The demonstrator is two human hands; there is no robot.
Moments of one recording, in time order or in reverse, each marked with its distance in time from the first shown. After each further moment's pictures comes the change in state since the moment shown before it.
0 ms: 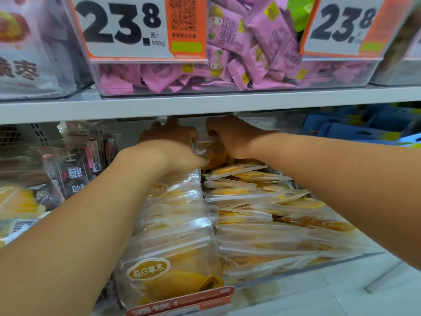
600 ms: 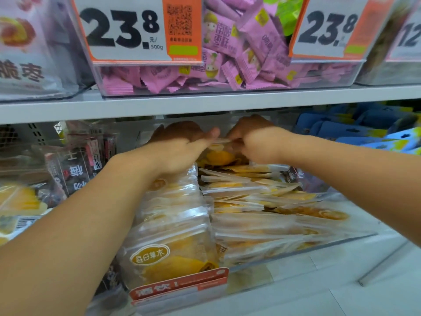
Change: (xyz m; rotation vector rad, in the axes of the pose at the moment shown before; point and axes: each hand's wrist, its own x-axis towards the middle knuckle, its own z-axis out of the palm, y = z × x) left_hand -0.012 0.003 0.006 -0.403 0.012 0.165; right_hand -0.050 0.002 -0.029 -0.075 -0.059 0.022
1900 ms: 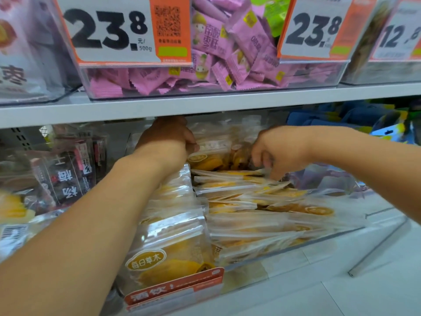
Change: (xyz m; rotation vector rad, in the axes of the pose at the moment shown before) left_hand 0.017 -0.004 0.006 0.171 0.233 0.066; right_hand -0.040 0.021 -0.018 -0.316 -0.396 0.108
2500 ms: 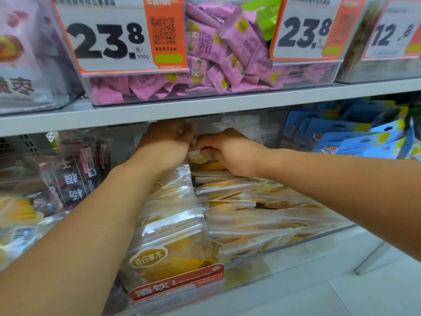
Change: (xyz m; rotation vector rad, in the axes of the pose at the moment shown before) left_hand -0.007 0.001 -0.001 -0.346 0.090 -0.092; right_hand 0.052 -0.049 0.021 0.546 0.557 -0.324
